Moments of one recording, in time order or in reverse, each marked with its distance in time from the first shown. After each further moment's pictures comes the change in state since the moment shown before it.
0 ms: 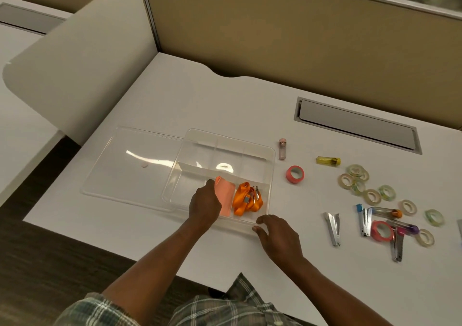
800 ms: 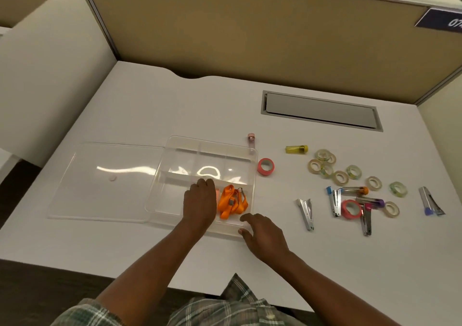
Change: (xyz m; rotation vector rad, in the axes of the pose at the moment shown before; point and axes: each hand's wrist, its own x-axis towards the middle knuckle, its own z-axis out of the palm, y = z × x) left_hand -0.009 0.056 0.026 0.590 0.032 0.278; right_hand -0.013 0.030 -0.005 0.043 -0.011 -0.013
